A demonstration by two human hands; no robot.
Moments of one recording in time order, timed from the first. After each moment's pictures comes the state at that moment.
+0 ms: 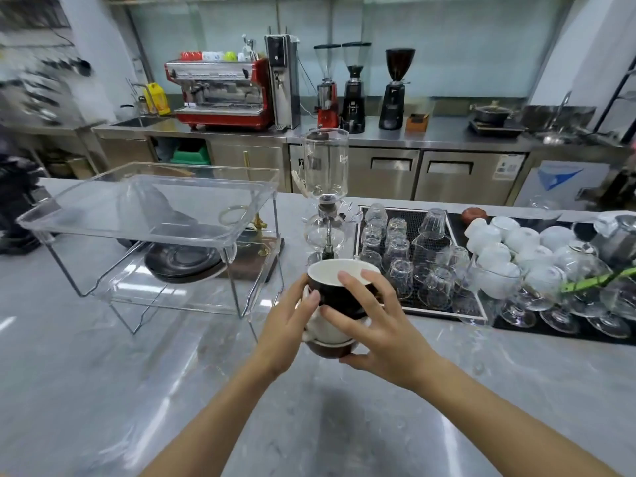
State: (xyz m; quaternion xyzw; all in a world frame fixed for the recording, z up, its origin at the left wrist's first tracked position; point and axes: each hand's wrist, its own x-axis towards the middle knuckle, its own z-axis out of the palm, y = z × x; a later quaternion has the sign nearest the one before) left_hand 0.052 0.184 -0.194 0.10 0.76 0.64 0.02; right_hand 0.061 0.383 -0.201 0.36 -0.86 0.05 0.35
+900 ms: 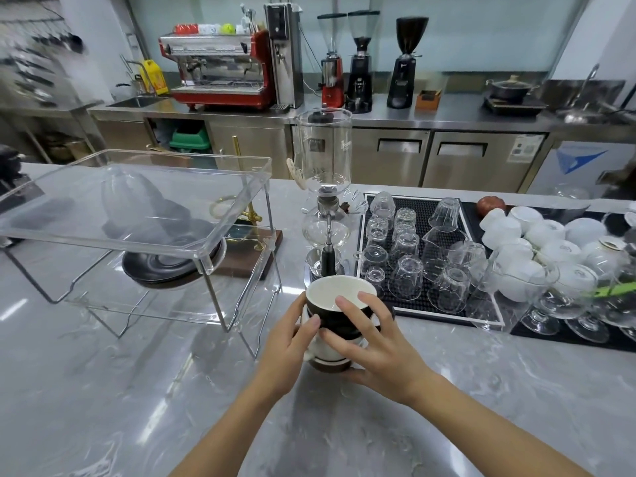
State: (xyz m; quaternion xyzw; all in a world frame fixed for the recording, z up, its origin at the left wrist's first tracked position) left_hand 0.024 0.191 -0.254 0.10 0.76 0.64 0.00; right_hand 0.027 0.387 -0.256 0.37 -0.85 0.07 0.37
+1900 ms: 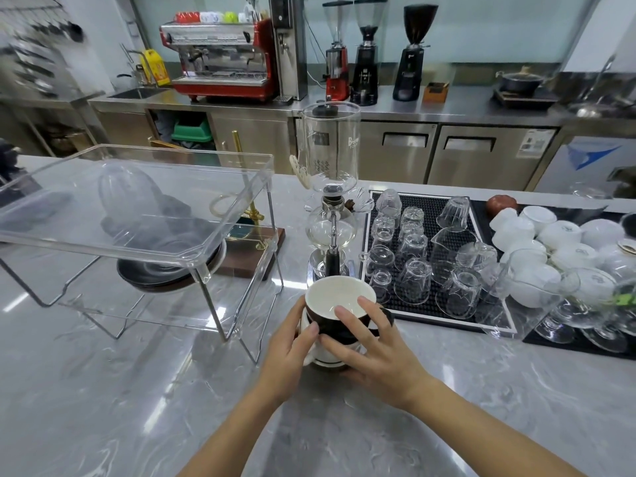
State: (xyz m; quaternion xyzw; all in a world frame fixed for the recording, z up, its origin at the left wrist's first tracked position) left_hand 0.014 0.188 -0.268 0.08 0.76 0.65 0.00; right_hand 0.008 0.379 -0.270 0.37 -0.83 0.04 0.42
